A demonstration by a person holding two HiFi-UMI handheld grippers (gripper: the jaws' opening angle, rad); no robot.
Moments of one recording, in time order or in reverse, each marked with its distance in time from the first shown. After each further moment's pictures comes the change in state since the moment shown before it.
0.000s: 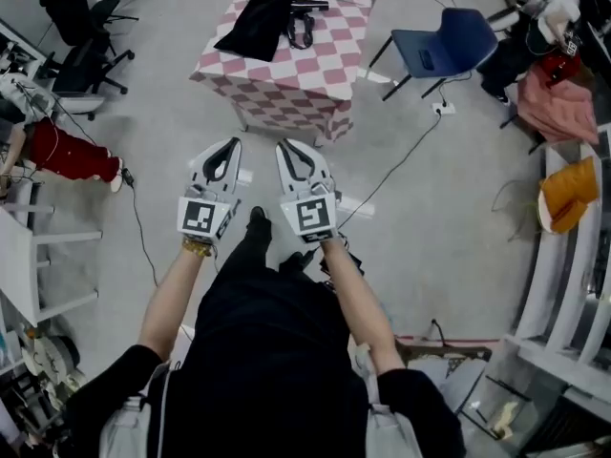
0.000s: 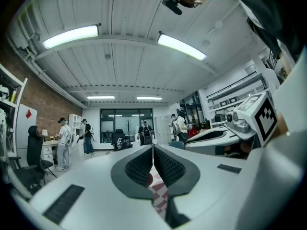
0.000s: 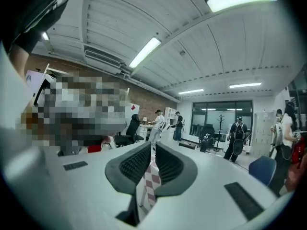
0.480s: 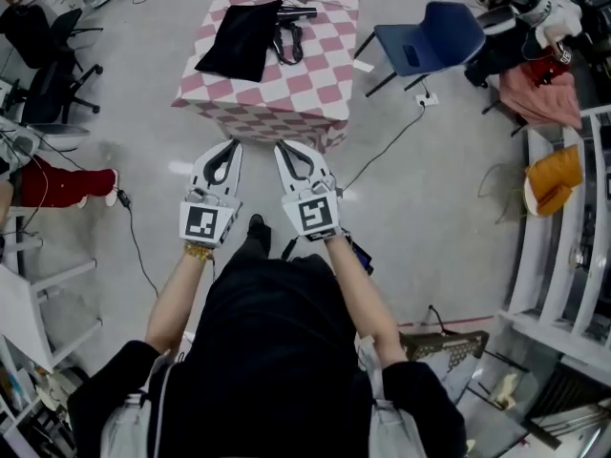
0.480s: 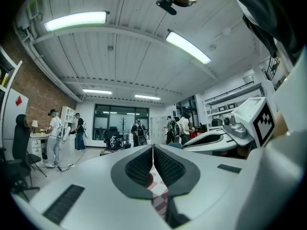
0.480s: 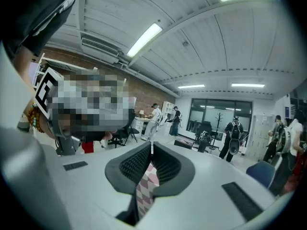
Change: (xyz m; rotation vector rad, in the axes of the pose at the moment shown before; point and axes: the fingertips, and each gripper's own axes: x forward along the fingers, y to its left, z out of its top) left arm 0.103 0.104 -0.016 -0.073 -0.050 -0.100; right arm 0.140 -0.047 -0.004 -0.069 0.079 -0.031
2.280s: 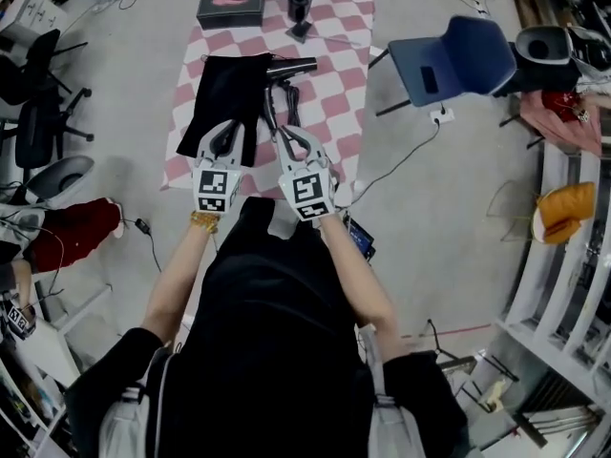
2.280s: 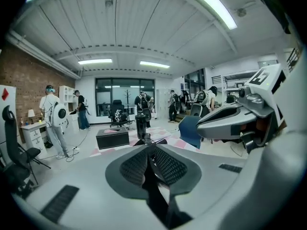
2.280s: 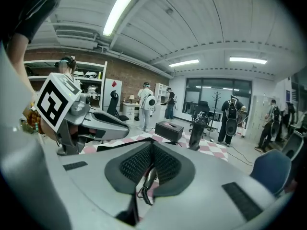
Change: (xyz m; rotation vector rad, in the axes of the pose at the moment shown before) left arm 0.361 0.214 -0.158 0.000 0.370 0.044; right arm 0.315 -0.247 -0.103 0.131 0.186 -0.019
